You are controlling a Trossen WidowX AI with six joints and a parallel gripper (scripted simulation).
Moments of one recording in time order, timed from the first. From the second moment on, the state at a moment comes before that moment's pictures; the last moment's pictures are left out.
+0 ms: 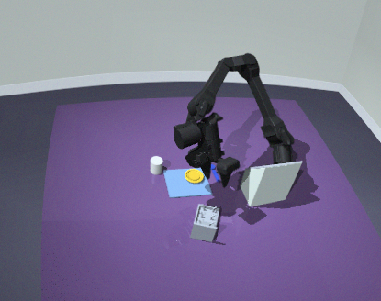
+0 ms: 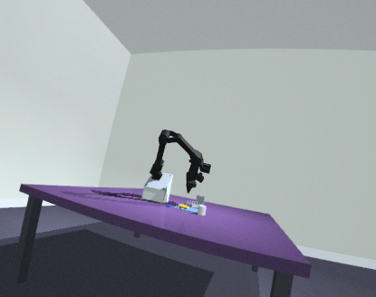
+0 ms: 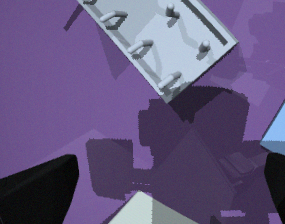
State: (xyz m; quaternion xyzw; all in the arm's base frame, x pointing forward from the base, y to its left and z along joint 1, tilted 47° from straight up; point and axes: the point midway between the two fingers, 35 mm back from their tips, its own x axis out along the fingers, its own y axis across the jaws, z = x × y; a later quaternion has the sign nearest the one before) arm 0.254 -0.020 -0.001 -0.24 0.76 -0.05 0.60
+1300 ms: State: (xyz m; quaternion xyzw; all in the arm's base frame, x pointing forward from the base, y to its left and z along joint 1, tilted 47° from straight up) arm 0.273 -0.133 0.058 -0.27 0.63 -0.29 0.66
